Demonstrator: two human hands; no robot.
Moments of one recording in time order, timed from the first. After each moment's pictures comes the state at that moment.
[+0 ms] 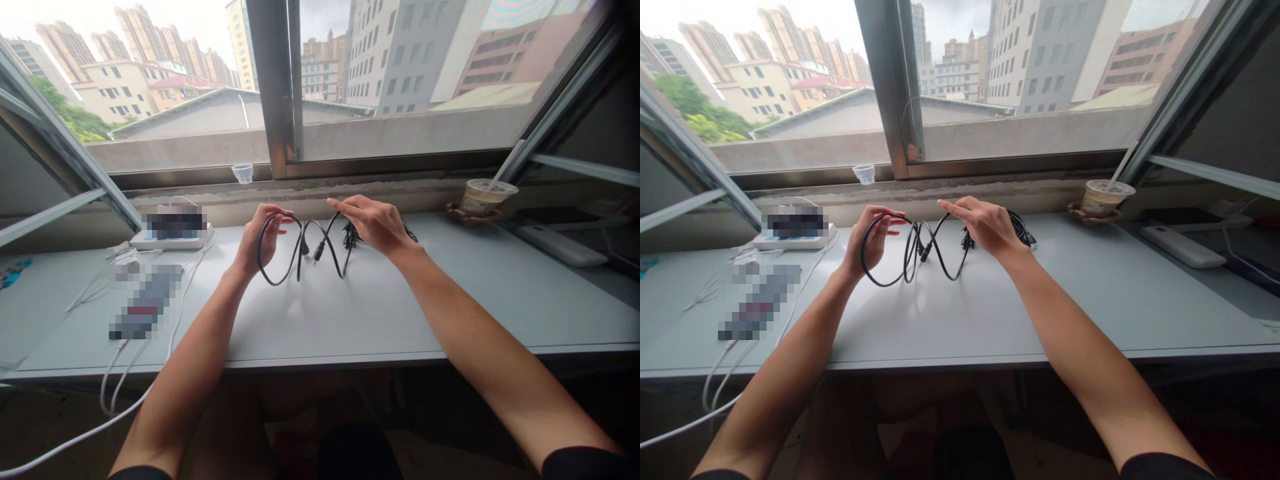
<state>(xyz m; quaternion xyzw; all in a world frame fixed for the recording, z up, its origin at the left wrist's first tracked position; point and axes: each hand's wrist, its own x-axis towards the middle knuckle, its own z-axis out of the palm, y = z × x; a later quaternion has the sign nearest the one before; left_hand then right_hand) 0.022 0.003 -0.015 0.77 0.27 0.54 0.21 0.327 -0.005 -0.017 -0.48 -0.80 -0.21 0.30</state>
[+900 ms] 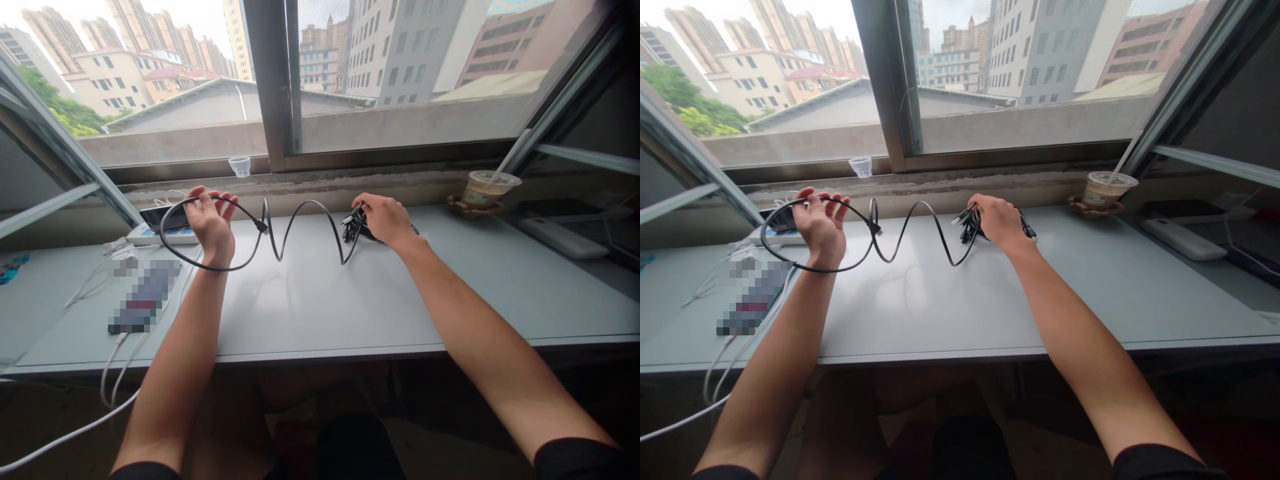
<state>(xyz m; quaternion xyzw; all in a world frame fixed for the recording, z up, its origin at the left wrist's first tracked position) -0.030 0.055 -0.010 0.47 0.29 0.80 0.24 0.348 0.014 -0.035 -0.63 -0.70 -0.07 0.34</state>
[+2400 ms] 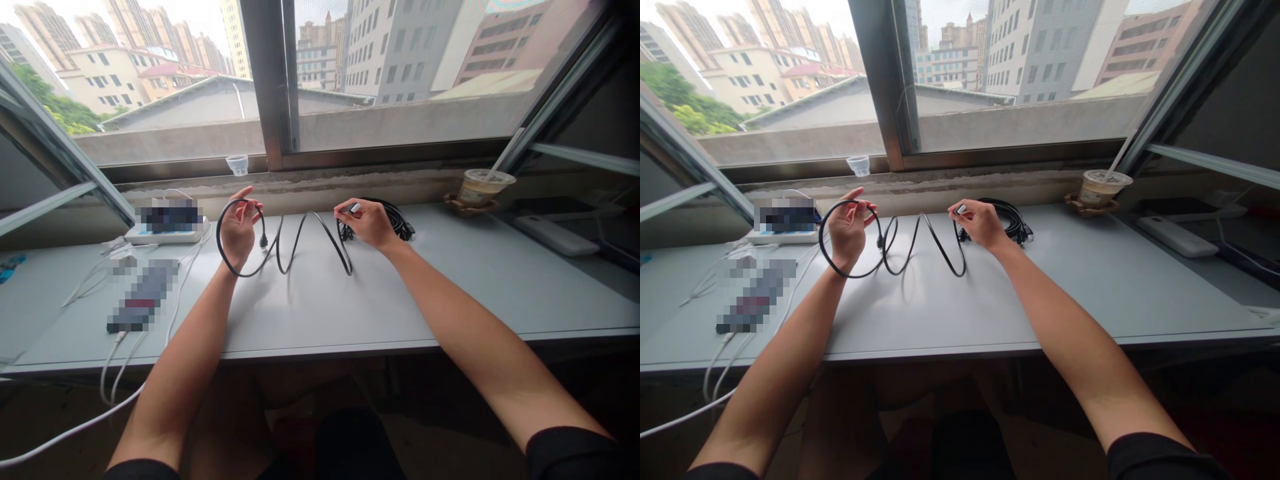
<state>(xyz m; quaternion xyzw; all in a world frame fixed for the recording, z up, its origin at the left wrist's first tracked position) 0.007 0.026 -0.023 0.61 0.34 0.68 0.23 0.321 0.013 -0.047 -0.42 -0.72 0.14 0.54</state>
